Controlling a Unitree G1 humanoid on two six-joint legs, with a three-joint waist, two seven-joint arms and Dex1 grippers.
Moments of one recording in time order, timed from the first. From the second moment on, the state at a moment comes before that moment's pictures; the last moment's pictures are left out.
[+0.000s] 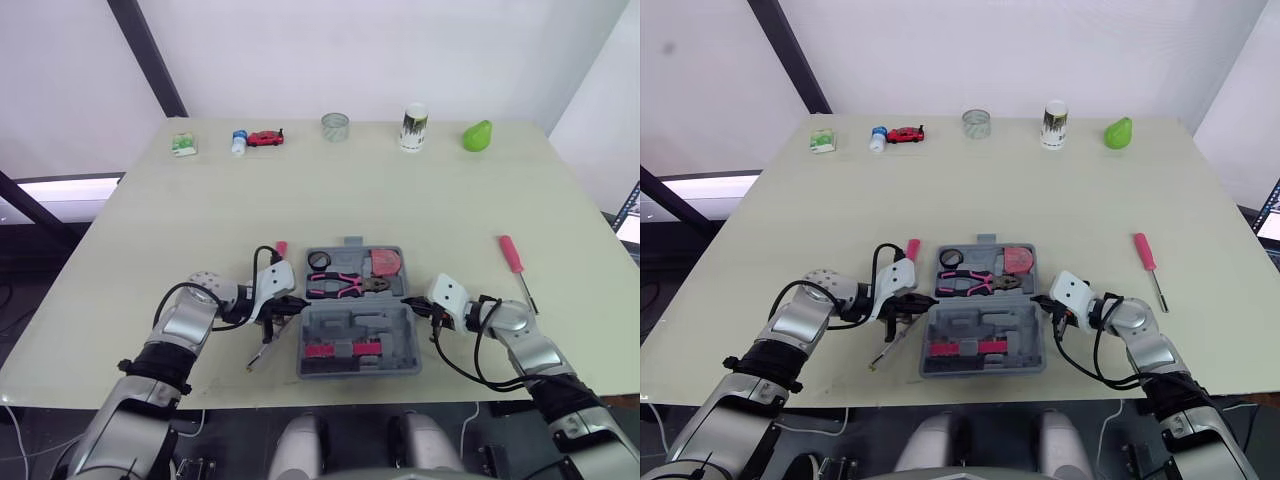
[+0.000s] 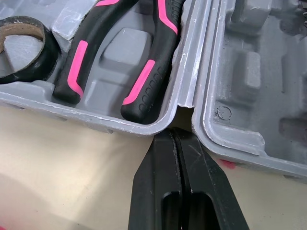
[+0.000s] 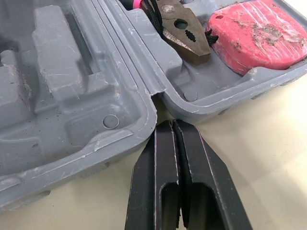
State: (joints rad) left arm -0.45 0.63 -0.22 0.41 0.00 0.10 -1.20; right arm -0.31 -0.42 0.22 0.33 -0.03 -0.05 0.91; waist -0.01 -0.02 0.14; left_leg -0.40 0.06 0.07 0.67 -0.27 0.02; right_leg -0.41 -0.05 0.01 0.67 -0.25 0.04
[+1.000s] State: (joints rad) left arm -0.40 0.66 -0.20 0.34 0.00 0.15 -1.21; right arm -0.30 -0.40 0.23 0.31 -0.03 -0.03 0.93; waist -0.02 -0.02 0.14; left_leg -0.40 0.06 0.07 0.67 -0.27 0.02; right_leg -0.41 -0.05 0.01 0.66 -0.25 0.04
